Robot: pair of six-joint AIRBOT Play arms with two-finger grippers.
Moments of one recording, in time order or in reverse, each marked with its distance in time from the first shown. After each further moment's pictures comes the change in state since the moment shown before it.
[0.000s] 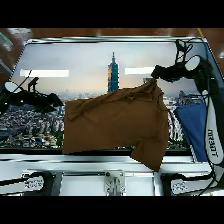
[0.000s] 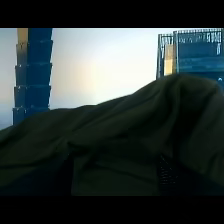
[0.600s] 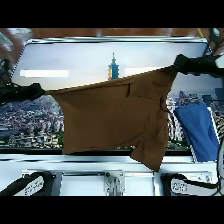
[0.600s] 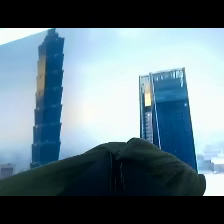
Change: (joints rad) left arm -0.019 0.262 -0.089 -0.017 0.390 0.101; right arm -0.099 0.111 -0.049 0.100 -0.105 0.013
